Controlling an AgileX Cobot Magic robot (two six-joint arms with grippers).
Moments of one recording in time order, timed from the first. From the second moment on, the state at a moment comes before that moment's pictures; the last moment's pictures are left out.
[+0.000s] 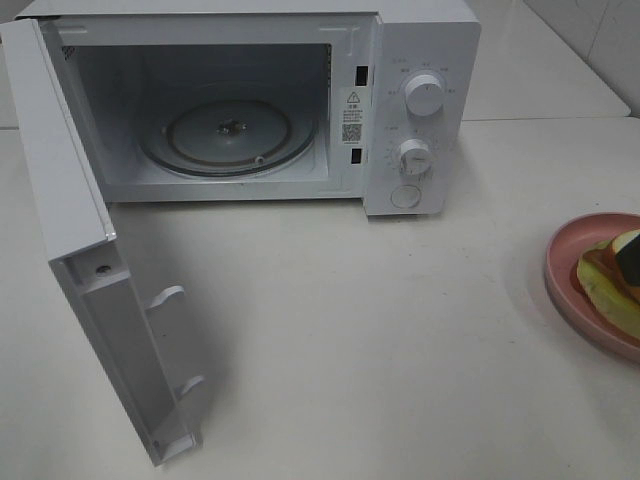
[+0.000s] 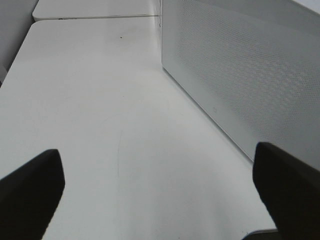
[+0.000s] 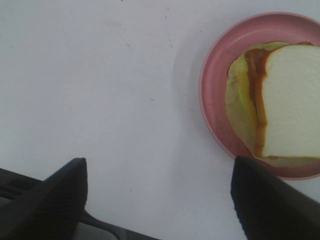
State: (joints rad) left arm -0.02 0.00 -0.50 -0.05 1.04 0.04; right arm 0.34 0.88 -0.73 -0.07 0.90 0.07
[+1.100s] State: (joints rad) left arm -0.02 0.00 -0.50 -0.05 1.04 0.04; right arm 0.11 0.08 -0.51 -0.06 1.03 0.03
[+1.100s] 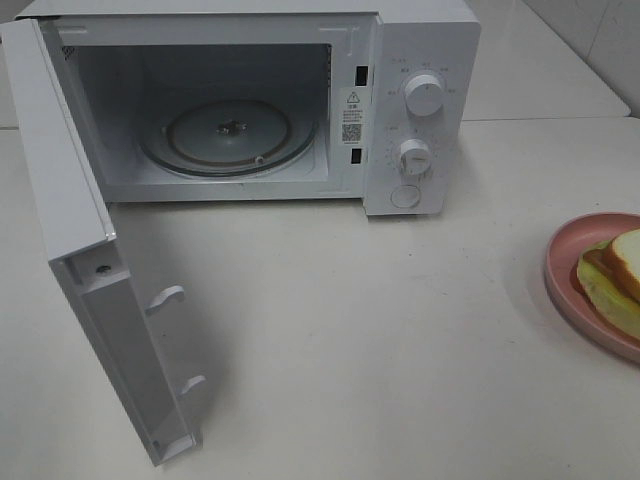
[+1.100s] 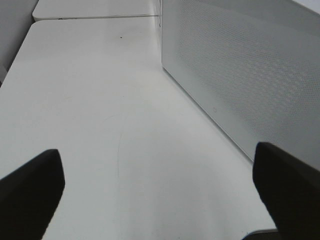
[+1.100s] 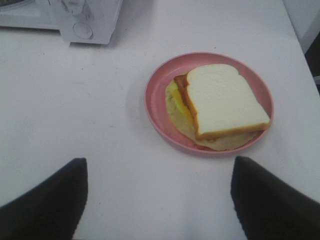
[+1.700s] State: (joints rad) left arm -0.02 0.00 -0.50 -0.05 1.04 0.04; right arm 0.04 0.00 -0.51 -0.06 1.04 0.03
